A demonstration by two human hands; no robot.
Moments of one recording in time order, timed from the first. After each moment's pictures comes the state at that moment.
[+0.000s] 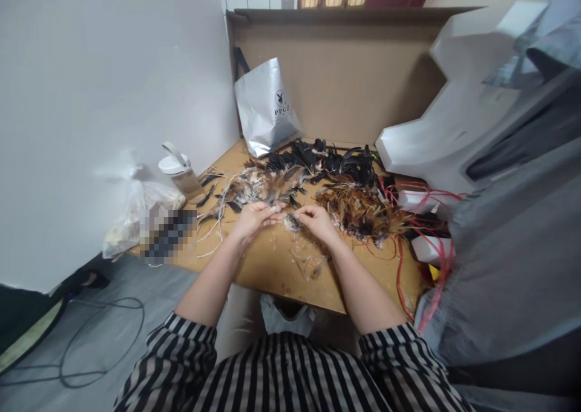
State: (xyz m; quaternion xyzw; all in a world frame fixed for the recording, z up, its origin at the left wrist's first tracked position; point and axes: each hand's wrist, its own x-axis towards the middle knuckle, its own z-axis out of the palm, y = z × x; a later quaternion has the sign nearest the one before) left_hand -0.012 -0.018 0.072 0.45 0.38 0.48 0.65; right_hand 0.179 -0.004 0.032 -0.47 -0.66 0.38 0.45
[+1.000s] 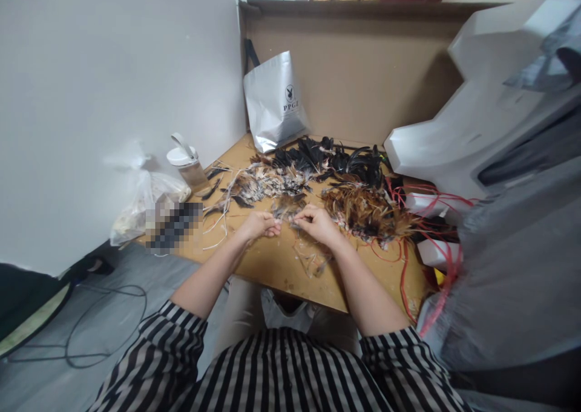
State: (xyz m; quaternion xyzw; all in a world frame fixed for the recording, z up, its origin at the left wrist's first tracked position) left_hand -0.027 -0.011 0.024 0.48 0.51 0.35 0.63; right_hand 0.174 -0.014 0.040 -0.43 -0.79 0.24 0.37
